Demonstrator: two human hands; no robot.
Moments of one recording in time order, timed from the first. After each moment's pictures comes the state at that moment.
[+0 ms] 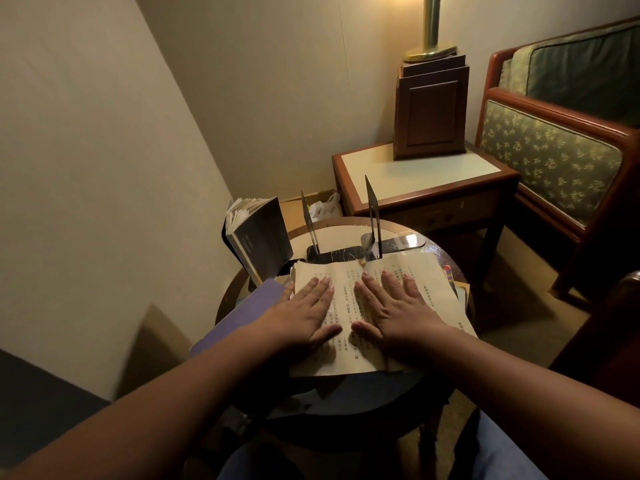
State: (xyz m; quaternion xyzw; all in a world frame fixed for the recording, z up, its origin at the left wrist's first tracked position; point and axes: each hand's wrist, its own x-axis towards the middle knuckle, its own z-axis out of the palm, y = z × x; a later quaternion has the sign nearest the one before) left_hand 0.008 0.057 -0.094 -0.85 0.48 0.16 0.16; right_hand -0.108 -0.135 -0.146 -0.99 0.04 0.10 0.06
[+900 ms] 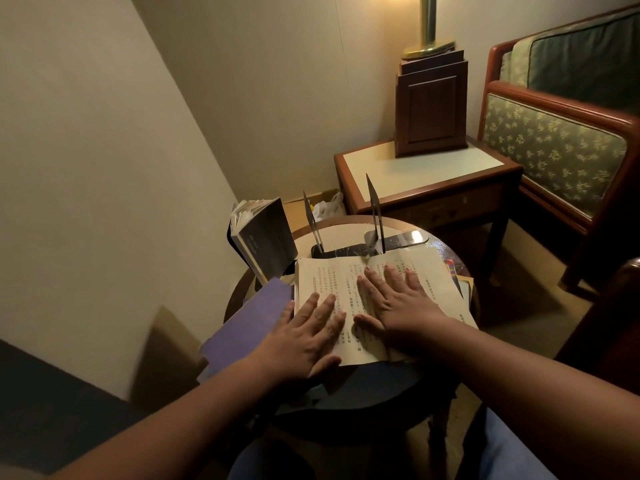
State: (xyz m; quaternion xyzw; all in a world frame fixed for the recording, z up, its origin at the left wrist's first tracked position) left_hand -0.026 0.096 -0.106 -0.82 0.53 0.09 0.18; right_hand -0.106 -0.134 -0.145 -0.99 0.05 0.09 0.07
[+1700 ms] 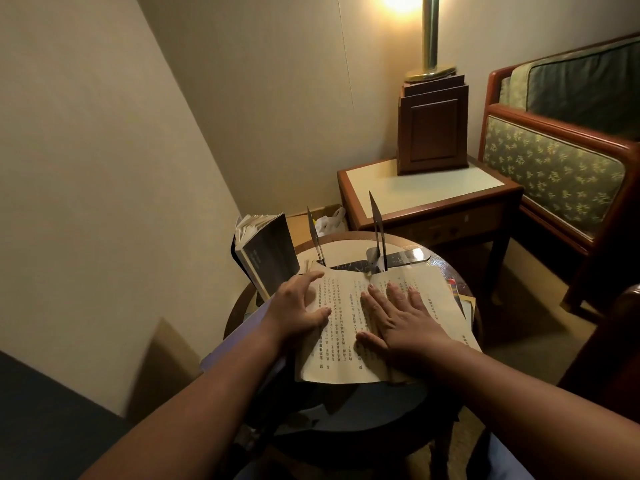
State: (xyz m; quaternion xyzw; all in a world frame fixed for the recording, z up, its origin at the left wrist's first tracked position) left_hand 0.027 0.062 -0.085 -0.88 0.38 0.06 -0.26; right_hand -0.105 -0.135 -0.148 -0.99 0.06 0.07 0.08
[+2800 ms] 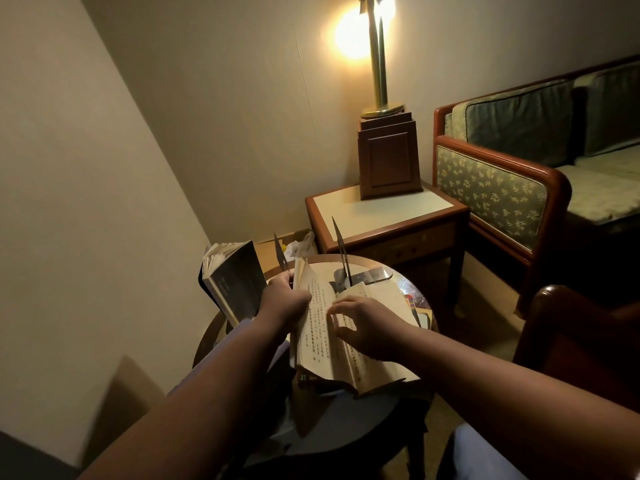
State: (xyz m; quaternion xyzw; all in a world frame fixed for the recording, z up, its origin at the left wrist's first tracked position) left_hand -0.001 0.000 -0.040 -0.86 0.21 0.14 -0.43; right_hand -0.120 -0.141 -0.090 -0.95 0.01 -0.10 0.28
